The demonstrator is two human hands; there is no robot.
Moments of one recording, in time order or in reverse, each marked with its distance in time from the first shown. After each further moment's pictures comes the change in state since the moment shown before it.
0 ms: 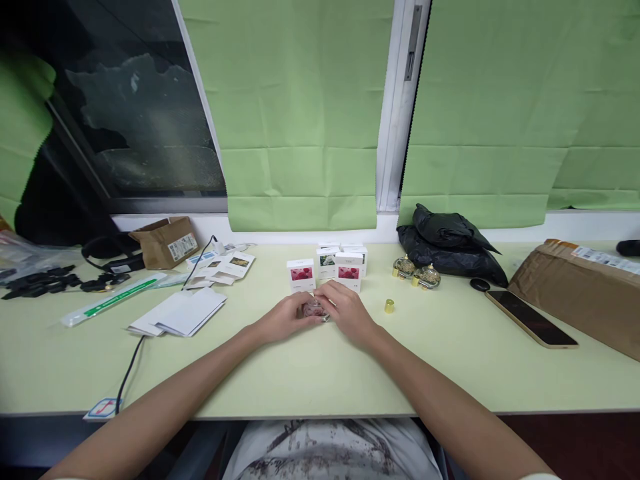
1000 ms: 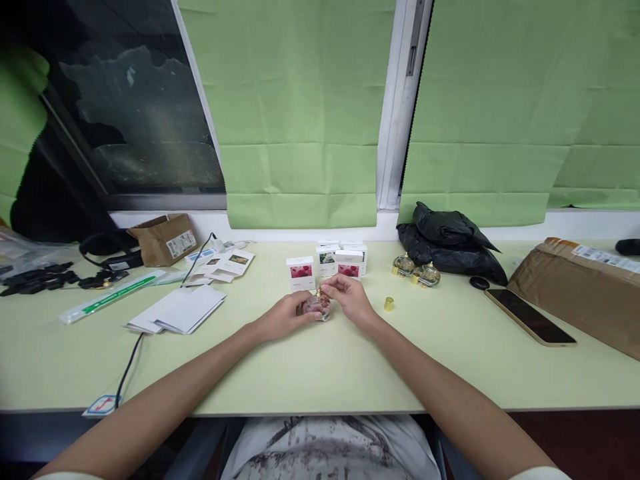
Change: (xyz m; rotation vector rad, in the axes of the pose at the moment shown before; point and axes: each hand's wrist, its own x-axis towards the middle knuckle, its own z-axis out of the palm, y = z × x) left_hand 0.000 -0.004 0.003 -0.072 0.004 0.004; right_hand 0.011 0.027 0.008 0.706 0.158 0.446
